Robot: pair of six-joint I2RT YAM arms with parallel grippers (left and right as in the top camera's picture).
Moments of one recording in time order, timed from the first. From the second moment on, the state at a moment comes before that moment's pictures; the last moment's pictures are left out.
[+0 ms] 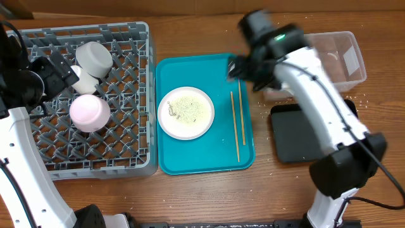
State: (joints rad) left arm 0.36 1.56 2.07 -1.54 0.01 -0.31; right arm 0.38 1.96 2.03 -1.38 -0.04 0.54
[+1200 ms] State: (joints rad) left arm -0.44 1.81 1.87 -1.35 0.23 -0.54; right arm -0.23 1.96 2.26 -1.52 -0.03 0.54
